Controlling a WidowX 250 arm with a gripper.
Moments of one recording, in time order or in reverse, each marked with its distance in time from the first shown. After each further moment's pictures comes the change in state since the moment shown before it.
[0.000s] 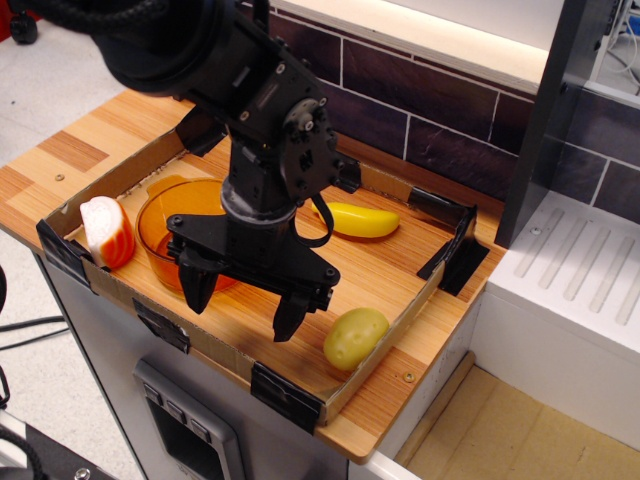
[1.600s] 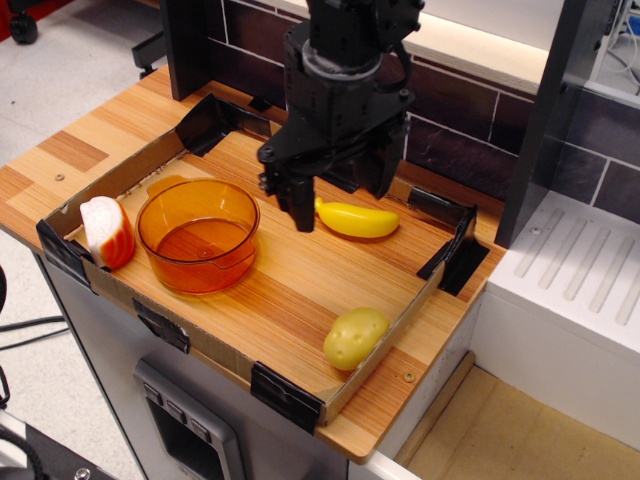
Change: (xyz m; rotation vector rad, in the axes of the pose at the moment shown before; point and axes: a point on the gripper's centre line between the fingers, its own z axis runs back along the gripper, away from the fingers) arm 0.068 -0.030 0.050 -0.140 0.003 0.933
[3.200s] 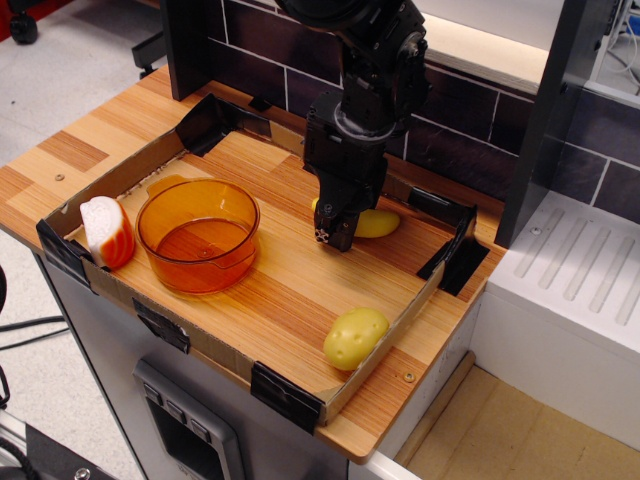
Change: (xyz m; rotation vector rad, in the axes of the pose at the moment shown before) arm 0.021 -0.030 -0.081 0.052 -0.063 0.481
